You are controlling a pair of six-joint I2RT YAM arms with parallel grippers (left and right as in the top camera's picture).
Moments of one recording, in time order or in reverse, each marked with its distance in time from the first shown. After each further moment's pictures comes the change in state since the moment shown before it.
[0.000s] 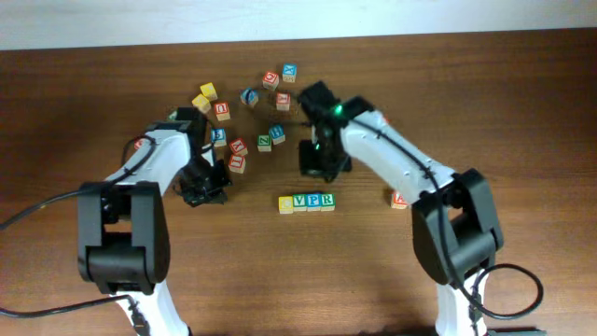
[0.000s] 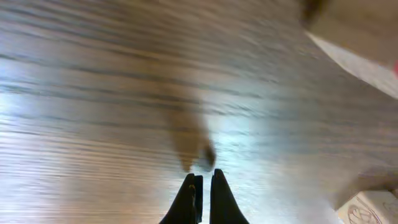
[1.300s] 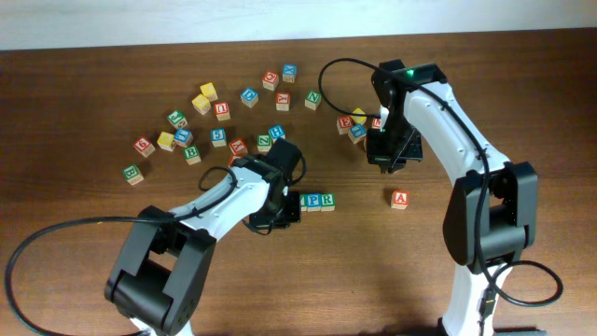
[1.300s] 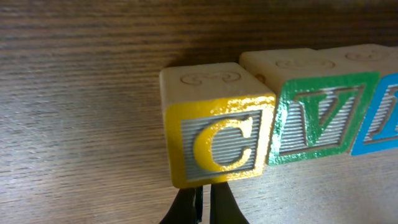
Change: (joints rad) left arm -0.455 -0.141 -0.185 0.205 -0.029 -0.158; right arm -0.269 -0.002 0.031 -0.306 0.130 -0.190
